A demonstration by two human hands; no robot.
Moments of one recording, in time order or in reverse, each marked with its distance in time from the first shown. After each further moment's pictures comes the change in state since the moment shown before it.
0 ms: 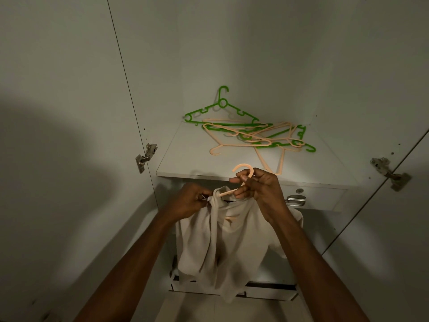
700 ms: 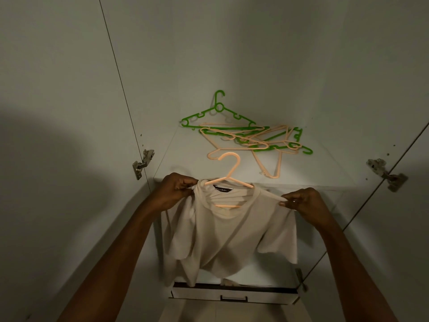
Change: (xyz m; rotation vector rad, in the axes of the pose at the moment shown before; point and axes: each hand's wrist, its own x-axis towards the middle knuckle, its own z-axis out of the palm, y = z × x) left_hand 0.003 -0.005 -0.052 -0.281 0.112 0.042; right_hand -0.017 0.007 -0.142 -0.833 0.079 -0.031
